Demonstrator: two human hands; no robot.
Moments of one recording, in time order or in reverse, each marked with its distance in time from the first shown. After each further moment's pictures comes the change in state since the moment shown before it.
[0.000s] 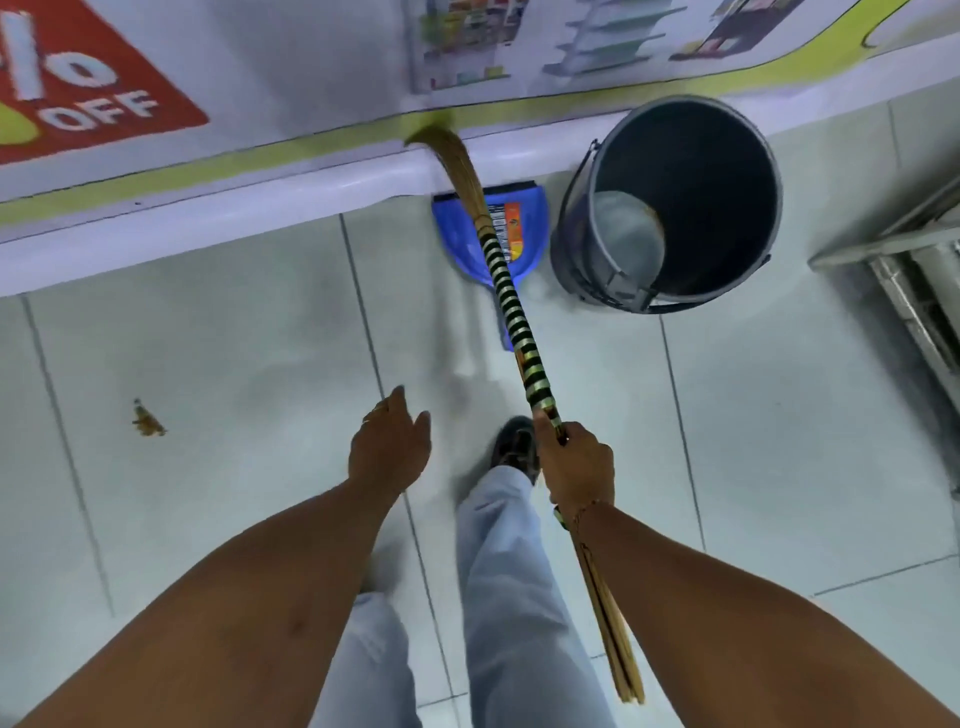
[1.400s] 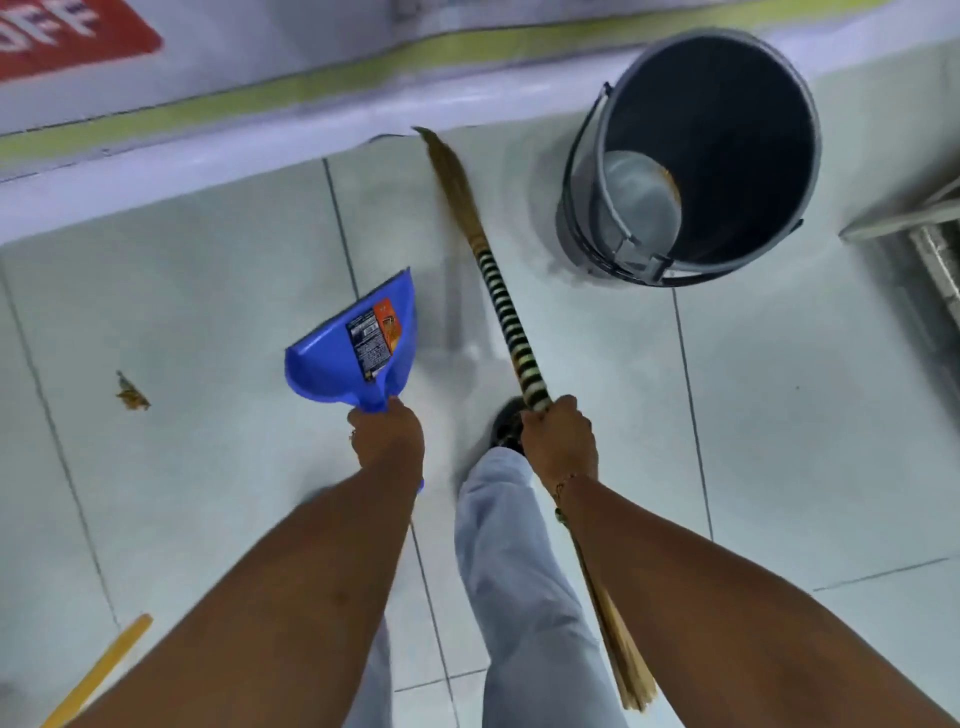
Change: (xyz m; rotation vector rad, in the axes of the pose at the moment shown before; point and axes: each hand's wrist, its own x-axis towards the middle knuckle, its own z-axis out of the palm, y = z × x) left_hand 0.029 0.001 0.071 -0.500 0.212 -0.609; right_hand 0.035 0.016 0.019 -0.158 -0.110 0.041
